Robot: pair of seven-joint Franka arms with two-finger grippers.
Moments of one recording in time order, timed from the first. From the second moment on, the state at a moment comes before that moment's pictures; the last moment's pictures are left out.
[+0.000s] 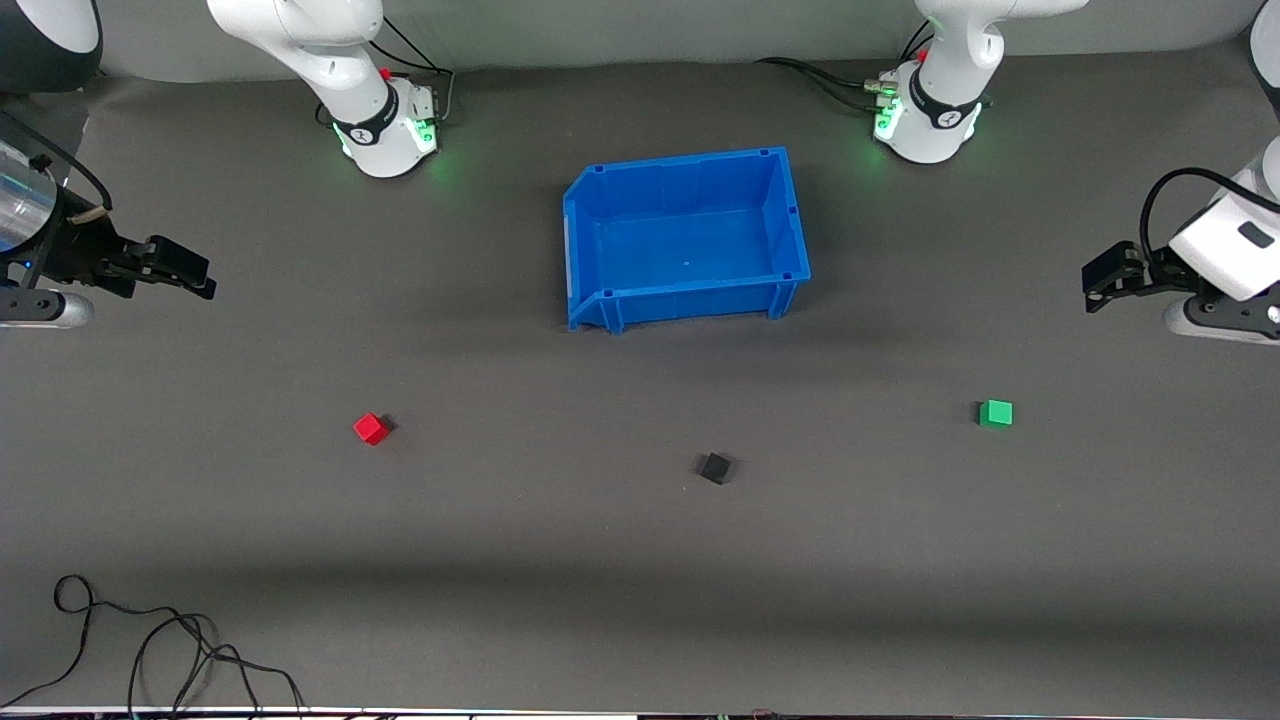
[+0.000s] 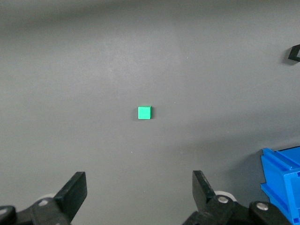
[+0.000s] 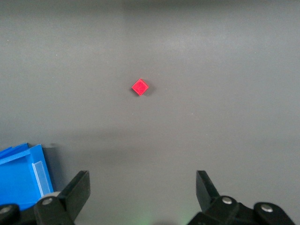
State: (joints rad) left arm 0.02 0.02 -0.07 -1.64 0.08 1.66 0.11; right arm -0.10 -0.03 0.11 -1.66 0.00 1.57 0.08
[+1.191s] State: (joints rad) left arm 0.02 0.03 -0.07 -1.64 0.08 1.66 0.11; right arm -0.11 0.04 0.11 -1.90 0.00 1.87 0.08
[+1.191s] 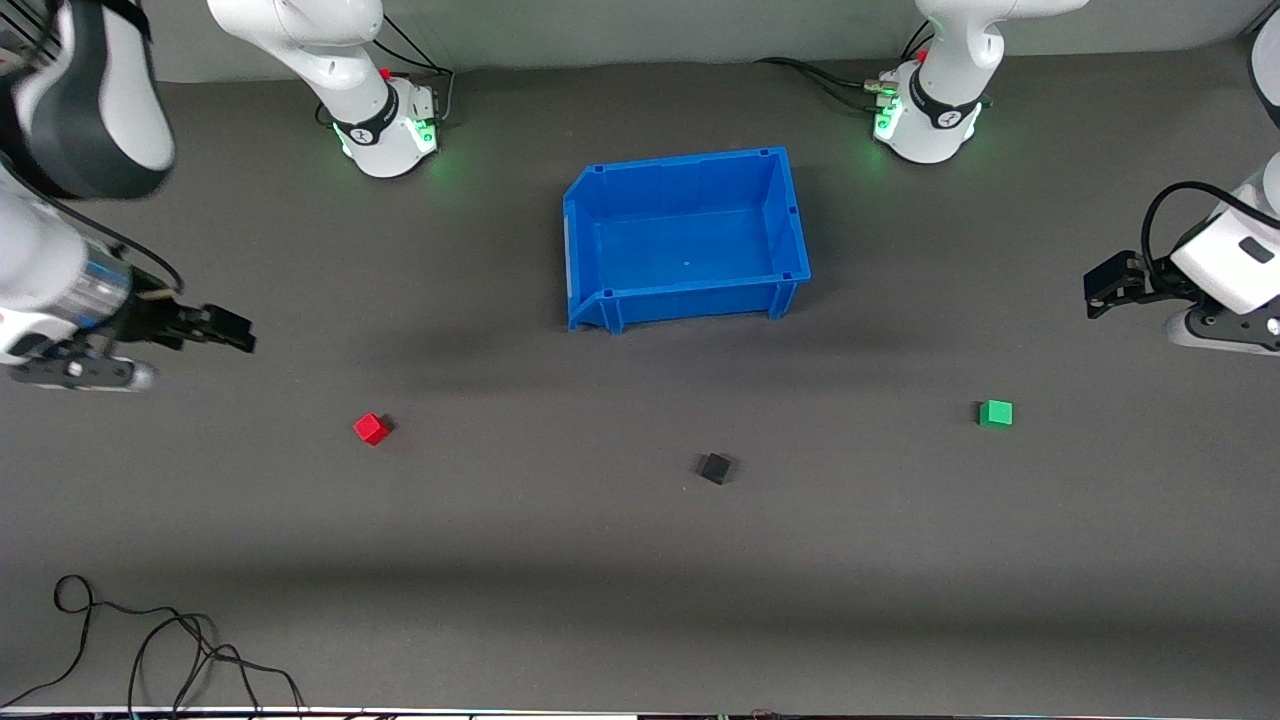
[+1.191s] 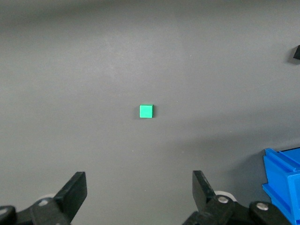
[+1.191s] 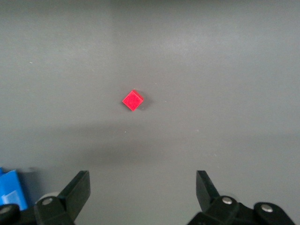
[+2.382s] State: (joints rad) left arm 0.09 0.27 -0.05 -1.53 0.07 1.47 -0.82; right arm -0.03 0.42 0.07 -2.02 0.03 2.39 0.35
